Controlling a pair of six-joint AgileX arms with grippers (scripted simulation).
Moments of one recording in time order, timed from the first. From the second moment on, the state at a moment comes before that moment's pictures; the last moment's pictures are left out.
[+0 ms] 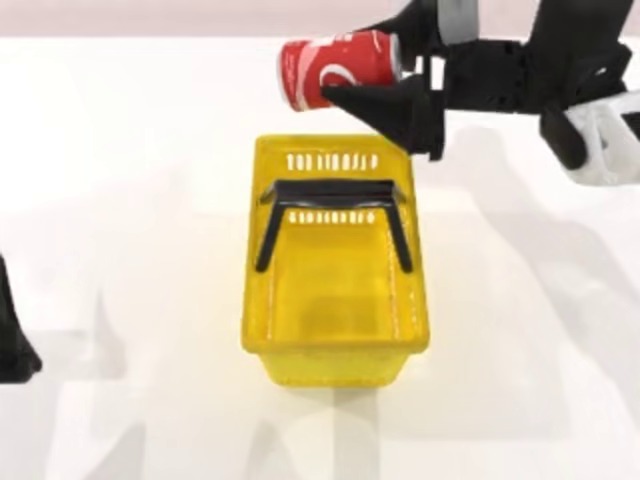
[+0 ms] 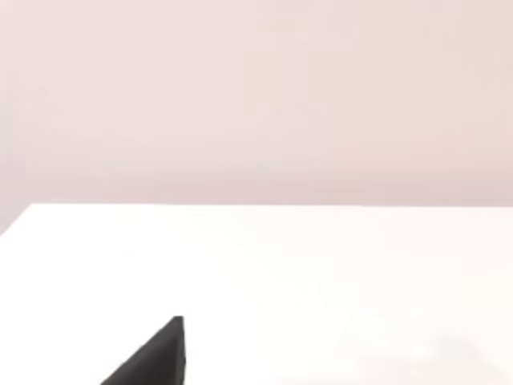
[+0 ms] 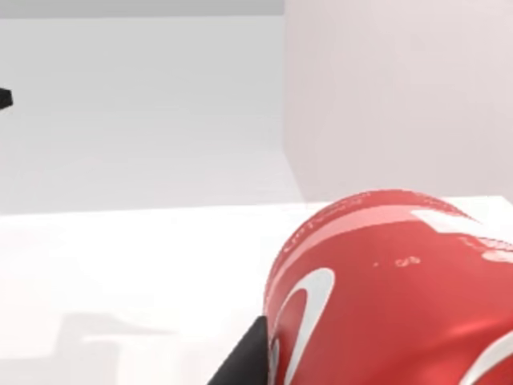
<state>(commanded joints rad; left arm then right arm) 0.00 0.00 0.00 0.00 0.00 0.00 0.33 2.11 1.28 0.86 -1.12 0.03</state>
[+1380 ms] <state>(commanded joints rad) 0.00 0.00 0.00 0.00 0.00 0.00 0.34 2.29 1.21 1.10 -1.11 0.03</state>
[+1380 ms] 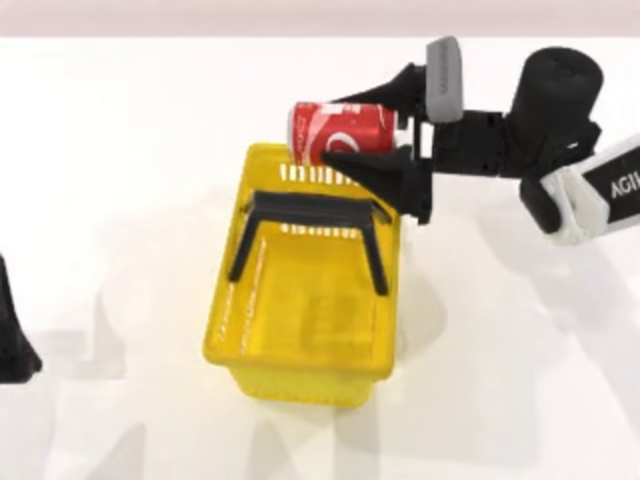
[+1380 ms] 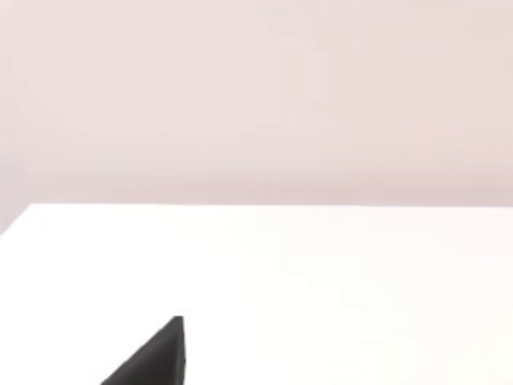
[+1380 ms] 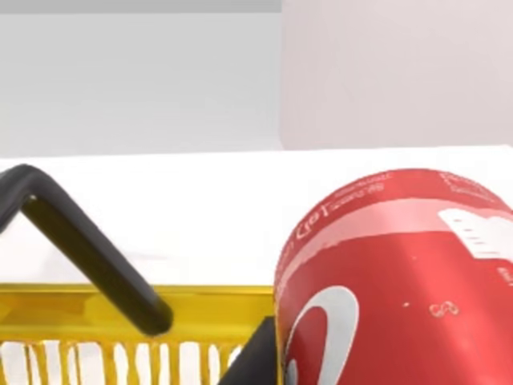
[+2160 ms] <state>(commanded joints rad) -0.01 0.02 0.02 -0.02 0.00 0.01 0.33 2.25 1.19 1.09 -1.09 0.02</state>
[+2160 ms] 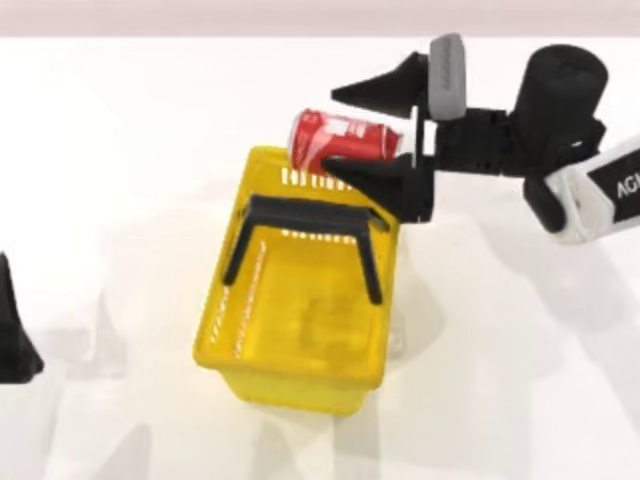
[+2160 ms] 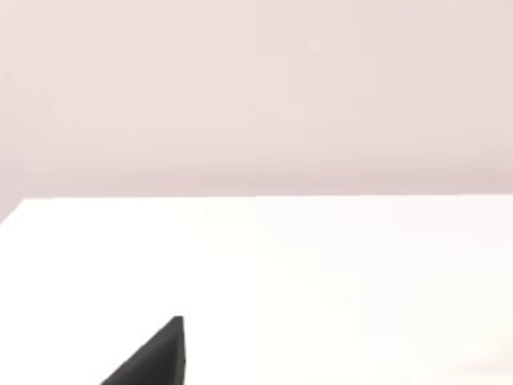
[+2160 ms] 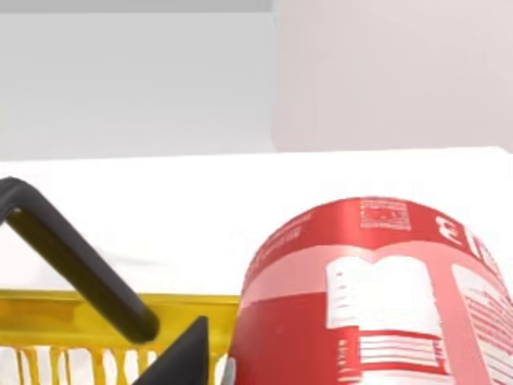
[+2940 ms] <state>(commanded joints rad) -0.31 0.87 0.83 -0.65 0.03 0.43 0.17 1.40 0.61 0.67 -0.63 -0.04</state>
